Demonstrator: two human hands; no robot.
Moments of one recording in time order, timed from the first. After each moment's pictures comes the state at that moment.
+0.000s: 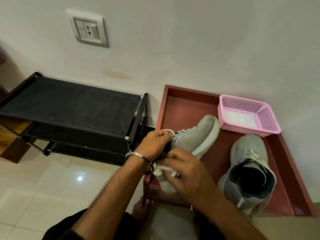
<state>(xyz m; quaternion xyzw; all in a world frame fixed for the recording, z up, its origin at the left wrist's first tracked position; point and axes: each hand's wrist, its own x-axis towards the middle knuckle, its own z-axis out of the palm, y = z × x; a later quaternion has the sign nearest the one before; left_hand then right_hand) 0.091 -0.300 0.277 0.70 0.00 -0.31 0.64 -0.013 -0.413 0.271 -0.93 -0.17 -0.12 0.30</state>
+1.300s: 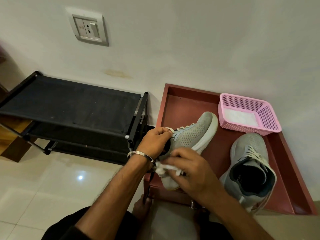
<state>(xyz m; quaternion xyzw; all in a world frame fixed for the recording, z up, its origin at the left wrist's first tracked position) 0.094 -0.305 0.268 0.73 0.01 -0.26 0.63 -0.011 -0.428 0.269 -0.92 -0.20 -0.14 0.30</state>
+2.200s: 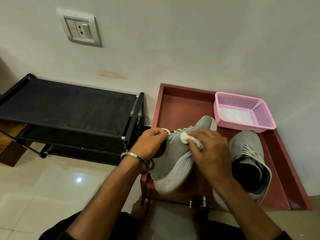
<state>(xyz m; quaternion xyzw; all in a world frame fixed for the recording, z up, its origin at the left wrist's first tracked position) 0.093 -0.302 0.278 0.75 -0.01 -0.29 0.59 0.009 -0.469 0.272 -0.96 0.04 -0.21 0.20</state>
